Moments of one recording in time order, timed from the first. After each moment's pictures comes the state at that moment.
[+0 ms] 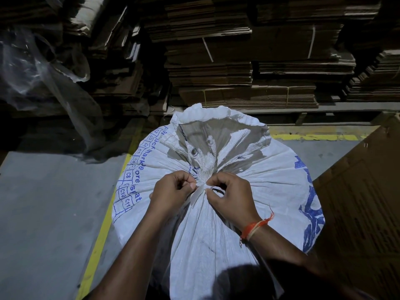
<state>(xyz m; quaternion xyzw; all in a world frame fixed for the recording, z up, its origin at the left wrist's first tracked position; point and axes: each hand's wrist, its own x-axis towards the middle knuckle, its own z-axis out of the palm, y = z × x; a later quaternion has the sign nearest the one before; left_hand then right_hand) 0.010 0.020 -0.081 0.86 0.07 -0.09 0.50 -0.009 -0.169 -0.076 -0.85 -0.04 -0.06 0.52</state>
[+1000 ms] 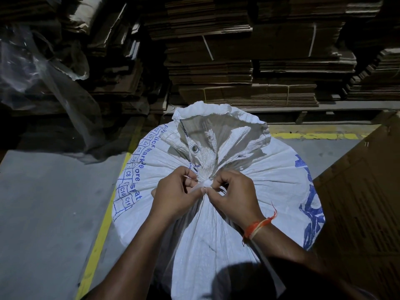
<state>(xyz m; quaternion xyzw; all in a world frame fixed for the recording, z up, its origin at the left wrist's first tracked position) -0.006 0.004 -0.051 0.88 0.08 -0.09 0.46 -0.009 -0.173 -0.069 -0.88 -0.04 -0.08 0.46</state>
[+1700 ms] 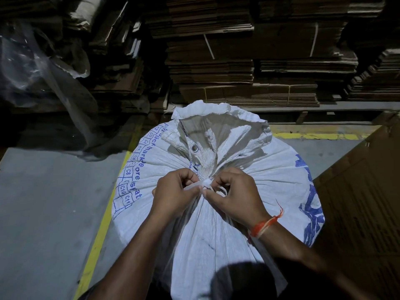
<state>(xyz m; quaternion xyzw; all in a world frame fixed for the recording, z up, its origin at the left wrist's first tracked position) -0.002 0.004 -0.057 0.89 0.08 -0.06 0.45 -0.011 -0.180 -0.058 -0.89 -0.07 -0.04 0.45</state>
